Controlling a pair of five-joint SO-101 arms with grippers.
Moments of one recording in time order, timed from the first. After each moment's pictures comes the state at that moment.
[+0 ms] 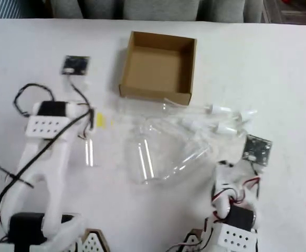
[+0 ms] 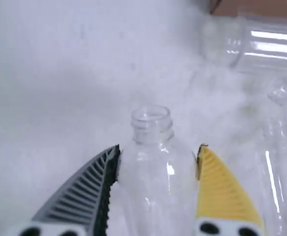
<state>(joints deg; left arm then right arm) -5.1 -18.2 31.6 64.9 1.6 17.8 -102.5 96.0 58.8 2.7</state>
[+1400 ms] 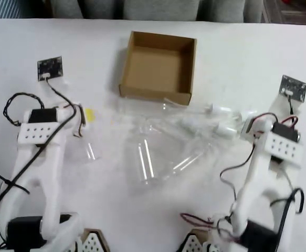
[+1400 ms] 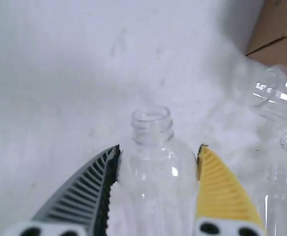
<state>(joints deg) -9.2 -19.9 37.4 56.7 12.6 21.9 -18.3 34.1 56.4 1.8</state>
